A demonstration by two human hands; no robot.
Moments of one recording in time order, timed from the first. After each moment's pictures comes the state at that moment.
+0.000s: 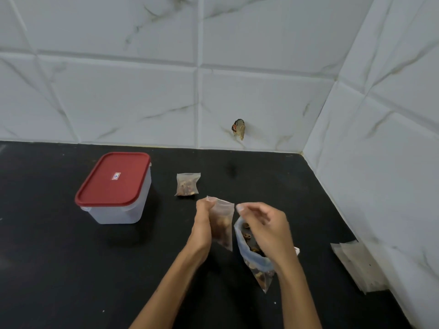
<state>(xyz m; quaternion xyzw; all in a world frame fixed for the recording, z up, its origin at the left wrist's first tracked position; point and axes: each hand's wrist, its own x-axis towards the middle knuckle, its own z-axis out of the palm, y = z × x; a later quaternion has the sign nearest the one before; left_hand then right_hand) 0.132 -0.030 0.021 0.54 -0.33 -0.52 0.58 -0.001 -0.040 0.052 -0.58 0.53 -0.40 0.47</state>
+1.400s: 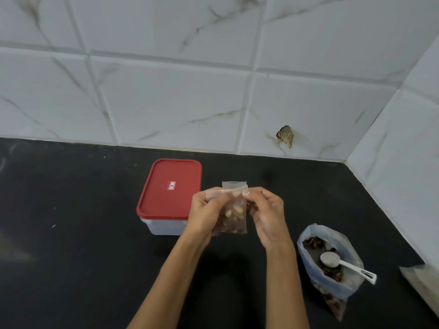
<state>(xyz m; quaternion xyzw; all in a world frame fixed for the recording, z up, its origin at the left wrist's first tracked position) 0.280 -0.036 0.041 0.49 -0.32 -0.52 0.62 0.158 -0.075 0.048 -0.45 0.36 -0.51 0.64</state>
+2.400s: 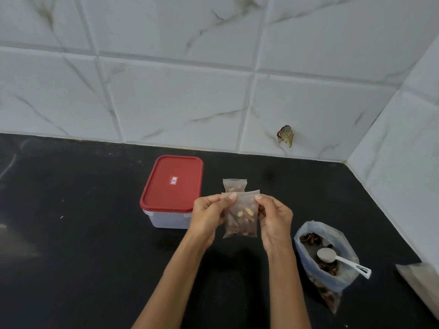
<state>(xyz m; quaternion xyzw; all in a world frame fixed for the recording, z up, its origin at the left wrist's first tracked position) 0.269 -0.028 0.026 0.47 -0.28 -0.55 0.63 0.144 -0.067 0.026 -0.37 0.42 -0.58 0.60</state>
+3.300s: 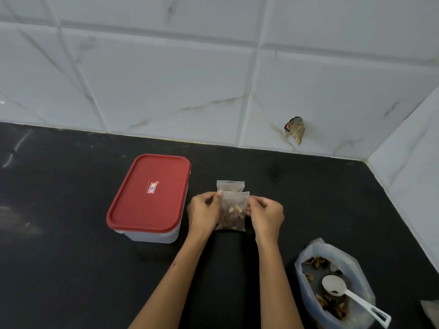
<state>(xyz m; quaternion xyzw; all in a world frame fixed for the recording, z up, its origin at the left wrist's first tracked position) 0.267 -0.119 -0.032 0.72 -0.31 -0.33 0.52 0.152 -0.158 -0.023 -0.45 0.65 -0.42 0.45</state>
